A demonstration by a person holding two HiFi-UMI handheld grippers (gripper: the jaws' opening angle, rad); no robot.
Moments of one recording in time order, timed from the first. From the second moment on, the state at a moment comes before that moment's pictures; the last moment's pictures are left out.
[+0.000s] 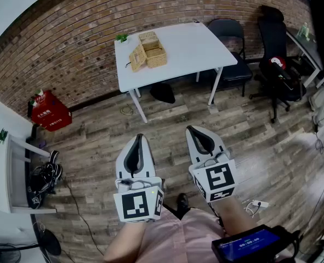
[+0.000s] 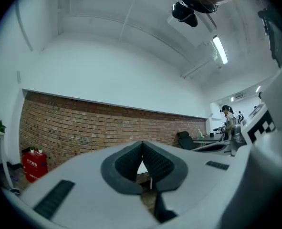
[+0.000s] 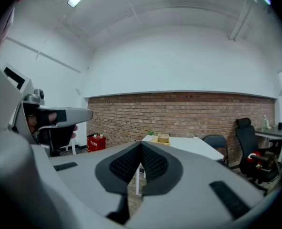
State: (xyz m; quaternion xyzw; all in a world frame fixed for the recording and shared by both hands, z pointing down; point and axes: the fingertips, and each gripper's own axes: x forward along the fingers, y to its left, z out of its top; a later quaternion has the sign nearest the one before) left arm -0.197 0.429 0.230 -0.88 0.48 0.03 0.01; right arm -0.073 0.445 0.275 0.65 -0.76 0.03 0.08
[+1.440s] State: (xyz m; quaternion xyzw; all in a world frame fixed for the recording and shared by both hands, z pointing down) left arm -0.180 0.261 0.264 -0.88 0.48 0.02 -0.02; right arm -0.042 0.284 0.308 0.64 -0.76 0.06 0.09
